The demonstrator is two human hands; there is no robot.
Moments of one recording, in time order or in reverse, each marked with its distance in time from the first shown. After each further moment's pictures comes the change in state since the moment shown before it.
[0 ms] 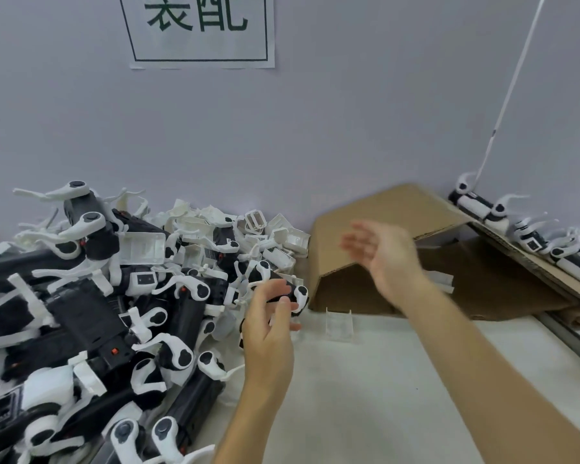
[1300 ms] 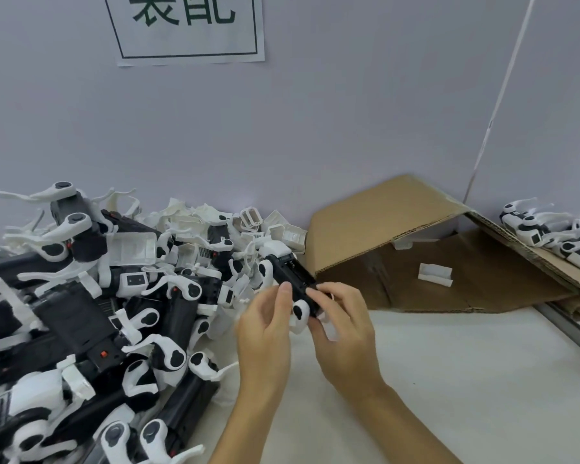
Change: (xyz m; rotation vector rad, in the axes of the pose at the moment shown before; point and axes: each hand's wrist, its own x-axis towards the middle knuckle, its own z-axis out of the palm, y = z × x) left_hand -0.001 0.002 0.004 0.081 -0.011 -0.026; right_hand -0.063 0.121 -0.015 -0.800 0.043 -1.169
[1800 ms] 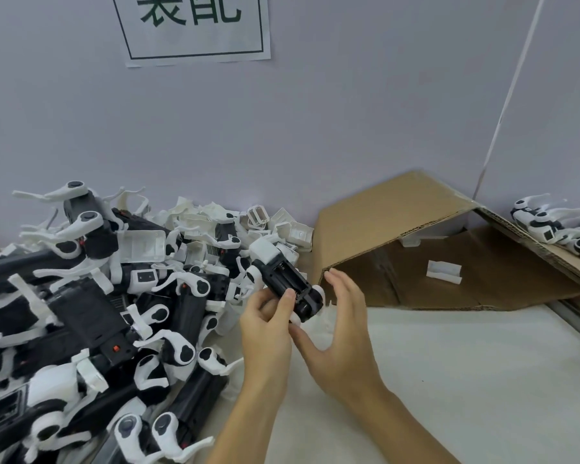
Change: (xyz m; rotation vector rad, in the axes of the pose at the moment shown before) left_hand 0.004 -0.004 -0.002 -0.258 0.059 -0.243; right_hand -0.005 -0.020 -0.003 0.210 -0.276 0.373
